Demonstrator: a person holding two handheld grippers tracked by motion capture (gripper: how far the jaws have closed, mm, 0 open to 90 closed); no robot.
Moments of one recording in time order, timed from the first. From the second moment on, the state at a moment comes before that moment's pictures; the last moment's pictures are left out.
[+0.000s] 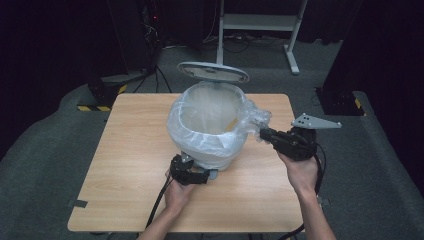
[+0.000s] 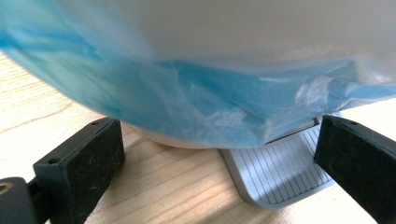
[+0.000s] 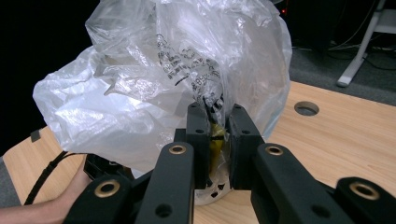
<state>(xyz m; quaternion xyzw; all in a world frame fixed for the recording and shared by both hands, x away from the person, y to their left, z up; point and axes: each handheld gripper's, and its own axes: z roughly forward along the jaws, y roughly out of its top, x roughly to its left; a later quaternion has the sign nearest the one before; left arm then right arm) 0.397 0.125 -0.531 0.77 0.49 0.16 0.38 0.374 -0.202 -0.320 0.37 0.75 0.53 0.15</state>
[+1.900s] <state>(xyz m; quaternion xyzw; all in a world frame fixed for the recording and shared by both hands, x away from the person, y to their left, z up) 0.397 0.125 -0.531 0.77 0.49 0.16 0.38 0.428 -0.122 -0.296 0.33 0.80 0.49 0.13</state>
